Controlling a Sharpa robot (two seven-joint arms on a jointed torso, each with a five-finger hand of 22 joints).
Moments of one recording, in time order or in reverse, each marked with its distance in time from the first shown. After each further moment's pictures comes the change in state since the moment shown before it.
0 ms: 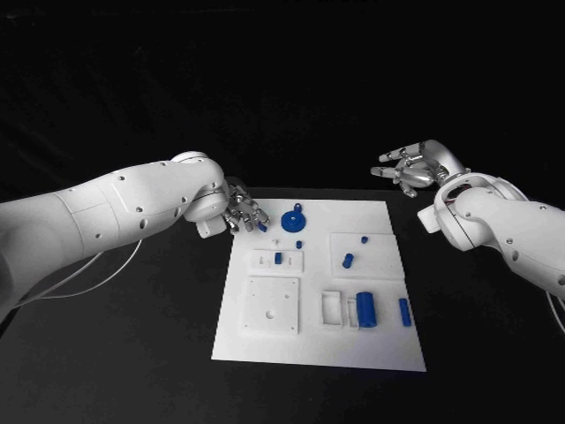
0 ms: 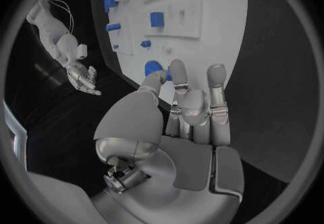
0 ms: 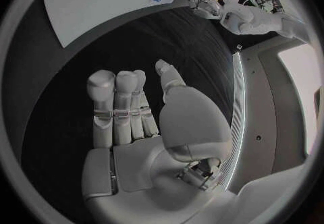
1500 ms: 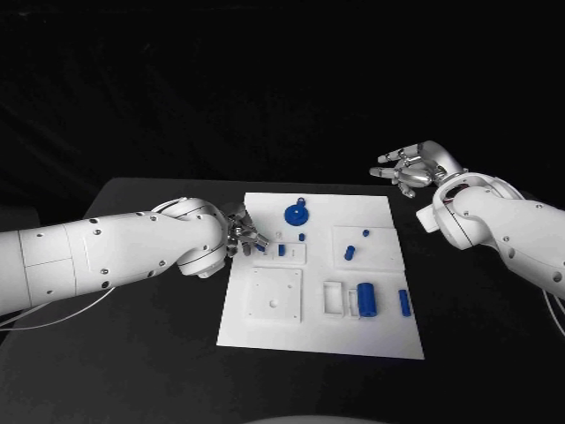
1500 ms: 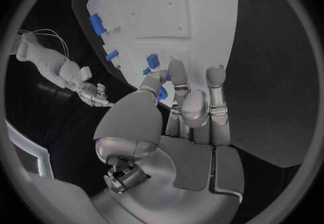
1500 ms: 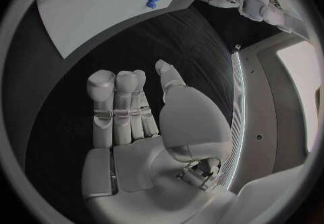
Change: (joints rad) left arm -0.074 -0.166 -0.092 0.392 -0.220 -0.370 -0.042; left_hand -0.015 -0.006 0.009 -0.034 0.041 0.012 0.012 -0.016 0.008 0.001 -0.005 0.042 -0.013 0.007 0.000 0.012 0.003 0.016 0.011 0.004 0.021 0.000; right arm -0.039 -0.001 0.000 -0.006 0.011 0.015 0.000; right_hand 0.000 0.000 0.000 0.000 0.005 0.000 0.000 0.000 0.000 0.000 0.000 0.003 -0.003 0.000 0.000 0.000 0.001 0.000 0.000 0.000 0.000 0.000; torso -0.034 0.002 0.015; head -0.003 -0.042
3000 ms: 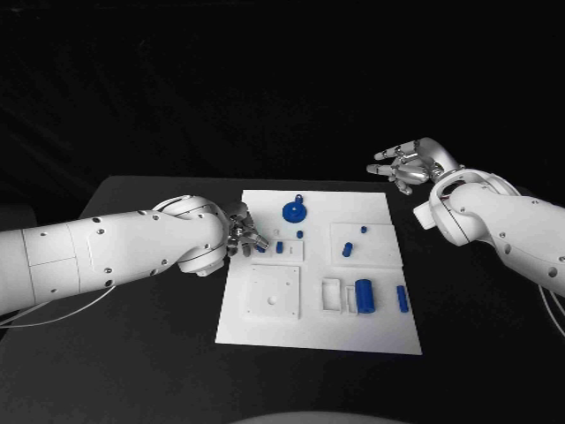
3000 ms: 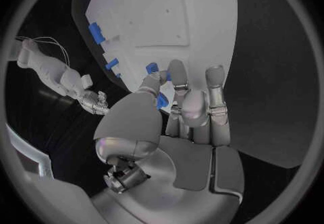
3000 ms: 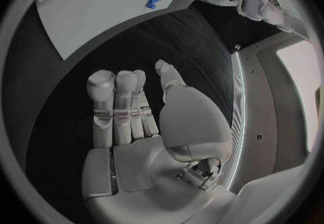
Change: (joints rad) left arm -0.007 0.020 0.002 -0.024 -0.024 0.063 0.013; left_hand -0.002 -0.002 0.006 -0.009 -0.002 0.000 0.000 0.000 -0.001 0.002 0.002 0.000 -0.003 0.000 0.000 0.000 -0.009 0.016 -0.004 0.004 0.000 -0.001; right arm -0.002 0.000 0.000 0.000 0.001 0.003 0.001; right_hand 0.000 0.000 0.000 0.000 0.006 -0.003 -0.003 0.000 0.000 0.000 0.000 0.000 -0.001 0.000 0.000 -0.003 0.000 0.000 0.000 0.000 0.000 0.000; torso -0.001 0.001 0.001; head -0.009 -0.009
